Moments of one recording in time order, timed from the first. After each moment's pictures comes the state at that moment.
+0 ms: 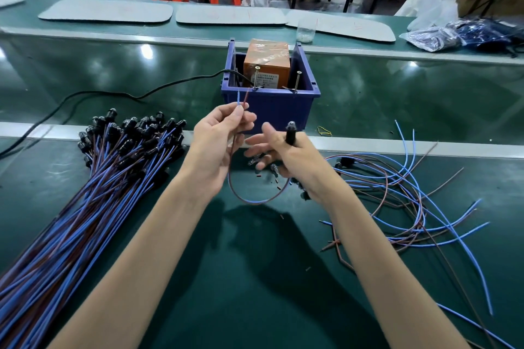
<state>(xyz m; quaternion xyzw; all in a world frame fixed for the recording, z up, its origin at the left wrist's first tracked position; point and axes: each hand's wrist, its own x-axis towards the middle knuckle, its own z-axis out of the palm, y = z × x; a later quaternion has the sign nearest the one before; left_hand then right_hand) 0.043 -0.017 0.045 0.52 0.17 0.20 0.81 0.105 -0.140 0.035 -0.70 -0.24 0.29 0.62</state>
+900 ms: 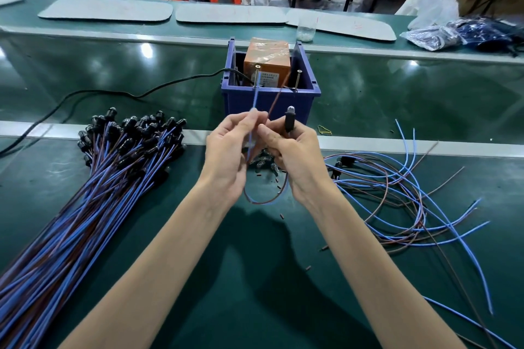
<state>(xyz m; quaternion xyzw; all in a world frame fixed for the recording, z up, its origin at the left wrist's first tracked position) 0.045 -0.041 0.041 0.43 0.18 0.22 0.85 0.087 -0.131 0.045 -0.61 -0.17 0.19 0.75</state>
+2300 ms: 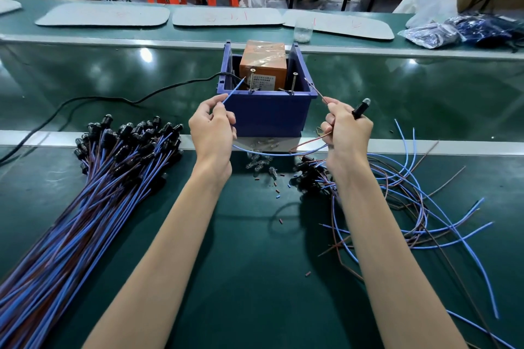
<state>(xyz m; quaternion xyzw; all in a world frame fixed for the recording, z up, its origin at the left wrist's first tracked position) 0.082 -0.011 0.034 0.55 0.30 0.35 0.70 0.165 -0.155 0.037 -0.56 0.06 0.03 0.83</state>
